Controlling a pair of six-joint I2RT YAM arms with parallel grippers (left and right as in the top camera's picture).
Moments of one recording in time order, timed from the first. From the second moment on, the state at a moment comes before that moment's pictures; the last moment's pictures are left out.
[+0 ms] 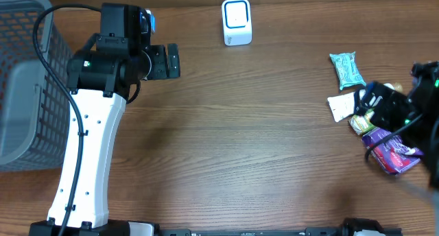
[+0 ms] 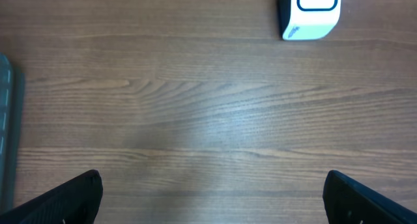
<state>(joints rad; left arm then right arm) -0.12 1.55 1.74 -1.13 -0.02 -0.18 -0.07 1.01 1.36 -1.10 -0.15 0.36</state>
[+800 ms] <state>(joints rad) -0.12 1.55 1.74 -1.13 -0.02 -0.18 0.11 0.02 0.05 0.10 0.07 0.33</state>
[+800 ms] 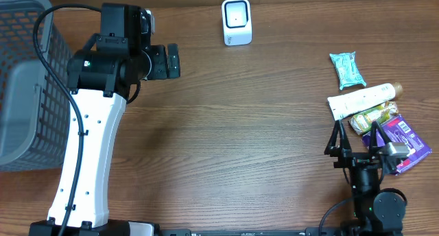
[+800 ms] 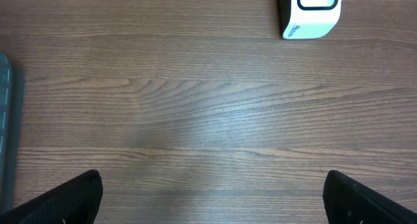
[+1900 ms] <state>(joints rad) -0.12 1.55 1.74 -1.13 -0.02 -0.18 0.11 0.01 0.02 -0.03 -0.01 0.33</state>
